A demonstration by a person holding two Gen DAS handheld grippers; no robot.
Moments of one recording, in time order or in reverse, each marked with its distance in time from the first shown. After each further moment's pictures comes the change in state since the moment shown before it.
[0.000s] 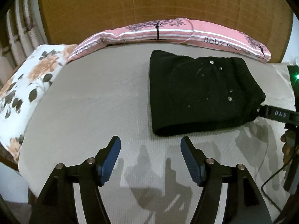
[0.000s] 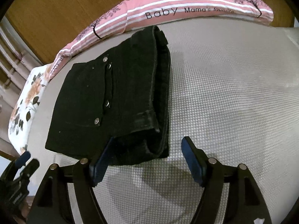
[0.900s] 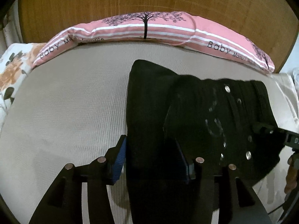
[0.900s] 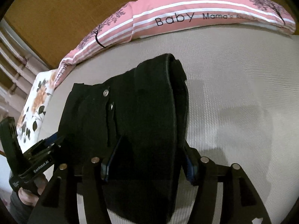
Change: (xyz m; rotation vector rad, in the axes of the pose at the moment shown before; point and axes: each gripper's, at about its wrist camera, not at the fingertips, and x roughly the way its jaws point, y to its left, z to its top) left arm 0.113 -0.008 0.091 -0.013 0.048 -0.153; right arm 0.030 0.001 0.070 -0.004 0.040 0.101
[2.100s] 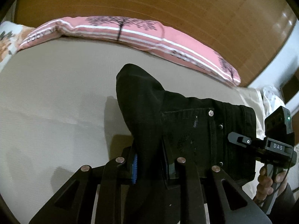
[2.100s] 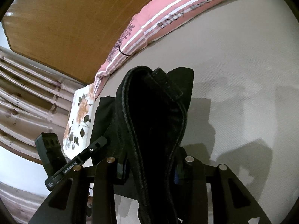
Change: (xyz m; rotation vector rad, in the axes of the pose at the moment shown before) left arm -0.049 -0.019 -0.010 -0.134 -0.006 -0.274; right arm -0.057 -0.034 -0.024 0.191 0.026 0.355
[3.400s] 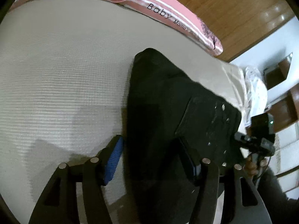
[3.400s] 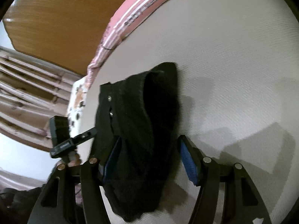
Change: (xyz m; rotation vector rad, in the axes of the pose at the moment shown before) left arm 0.049 -0.037 -0.067 -0.021 0.195 -0.218; right arm -0.083 -0.133 -0.044 0.002 0.069 0.058
